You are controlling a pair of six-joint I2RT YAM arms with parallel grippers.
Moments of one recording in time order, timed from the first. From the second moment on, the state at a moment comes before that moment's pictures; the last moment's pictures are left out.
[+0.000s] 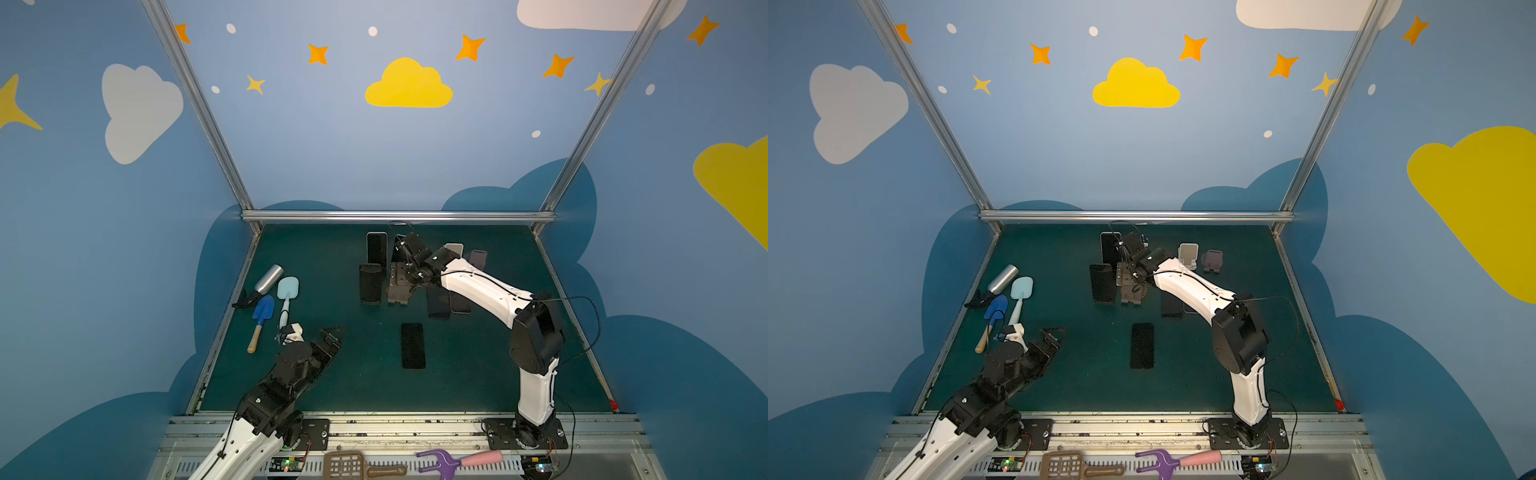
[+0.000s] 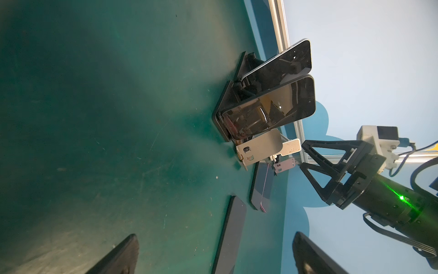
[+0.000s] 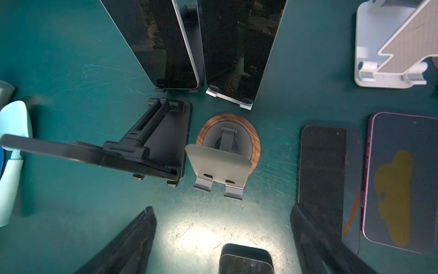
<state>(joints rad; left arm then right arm) -0.52 0.31 0.25 -0.44 -0.09 -1.29 0.78 1.96 1.71 -0.75 0.21 0.61</state>
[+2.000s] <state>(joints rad) -0.52 0.23 0.20 -0.45 -0.13 -1.29 0.78 2.26 1.90 -0.79 0.27 0.73</state>
